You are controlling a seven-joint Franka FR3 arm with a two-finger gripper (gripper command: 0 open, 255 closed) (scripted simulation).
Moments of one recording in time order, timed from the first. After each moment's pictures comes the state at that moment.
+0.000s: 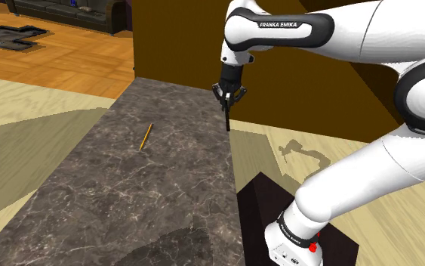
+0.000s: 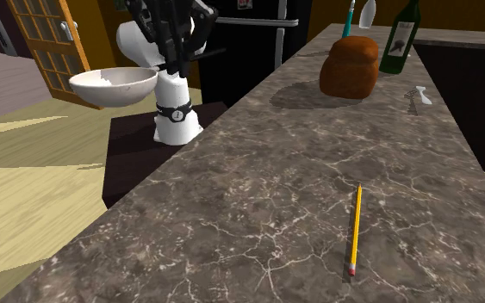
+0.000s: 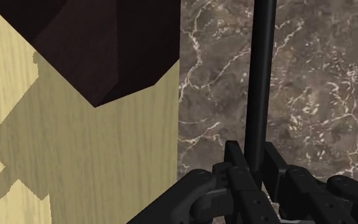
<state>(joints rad) -0.22 -0.29 0.15 -2.10 0.05 1.67 0.74</state>
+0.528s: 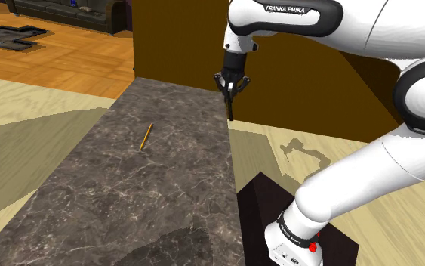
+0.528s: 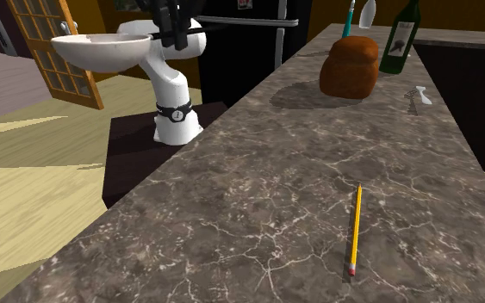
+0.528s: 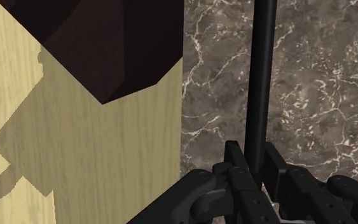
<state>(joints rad) -0.23 -0.28 0.15 -1.99 0.05 1.56 0.74</state>
